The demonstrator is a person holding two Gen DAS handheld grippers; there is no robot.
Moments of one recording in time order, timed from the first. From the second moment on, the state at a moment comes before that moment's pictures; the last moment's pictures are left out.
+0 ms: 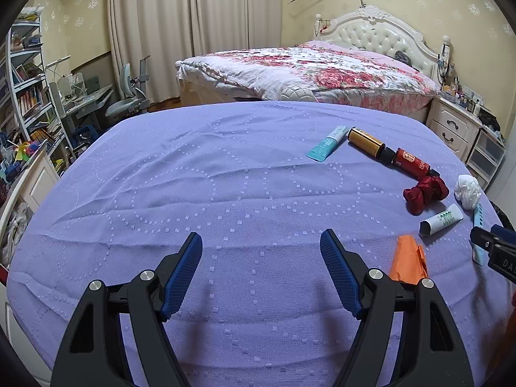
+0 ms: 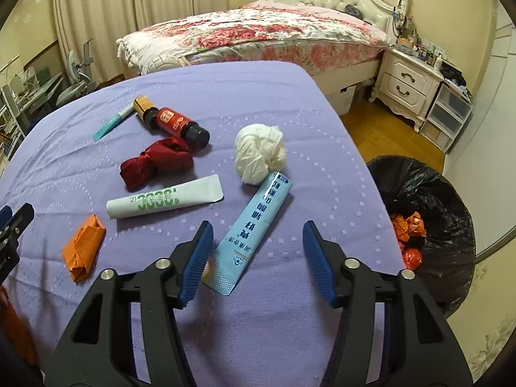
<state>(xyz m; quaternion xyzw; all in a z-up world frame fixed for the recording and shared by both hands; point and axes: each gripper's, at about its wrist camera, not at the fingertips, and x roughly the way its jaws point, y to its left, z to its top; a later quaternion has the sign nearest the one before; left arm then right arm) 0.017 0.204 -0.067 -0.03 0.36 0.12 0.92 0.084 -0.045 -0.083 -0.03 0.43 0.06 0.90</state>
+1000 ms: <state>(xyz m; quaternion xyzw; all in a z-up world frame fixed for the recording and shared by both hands) 0.008 0.139 -0.063 -0.01 0.36 0.06 0.93 0.051 -0.071 -0.085 -0.02 0.43 0.12 0.90</state>
